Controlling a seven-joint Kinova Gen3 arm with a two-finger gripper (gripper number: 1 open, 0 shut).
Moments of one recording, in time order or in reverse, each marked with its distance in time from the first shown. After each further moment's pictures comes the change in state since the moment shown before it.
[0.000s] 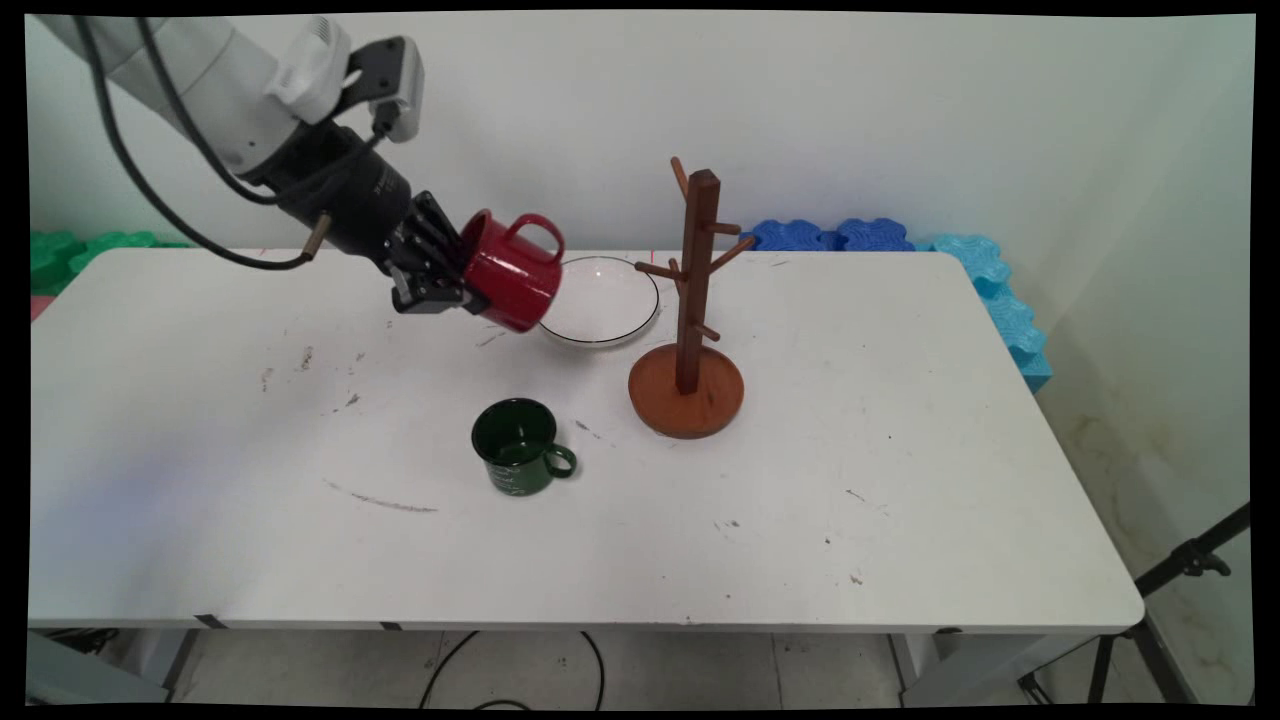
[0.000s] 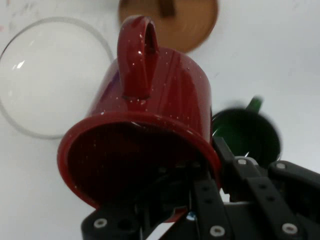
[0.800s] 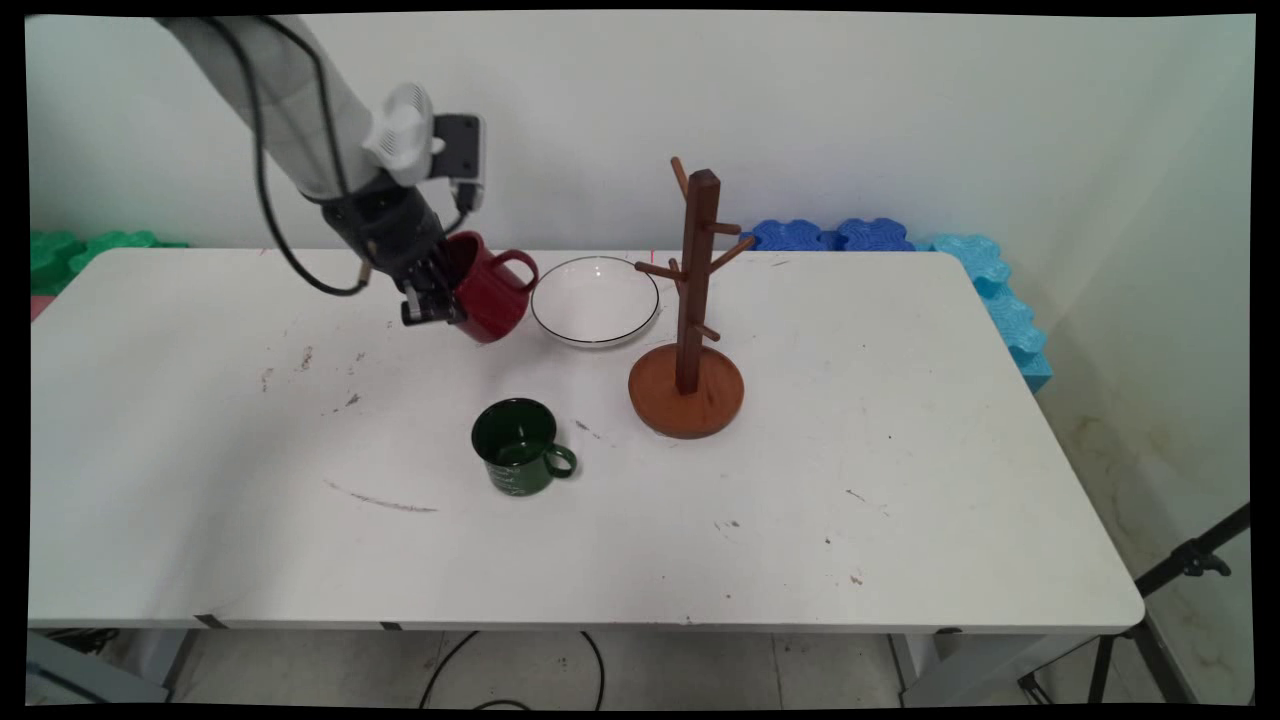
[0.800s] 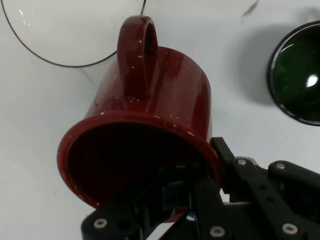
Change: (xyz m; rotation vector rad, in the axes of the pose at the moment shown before) arm 0.023 -0.020 0.061 0.084 -0.299 0.059
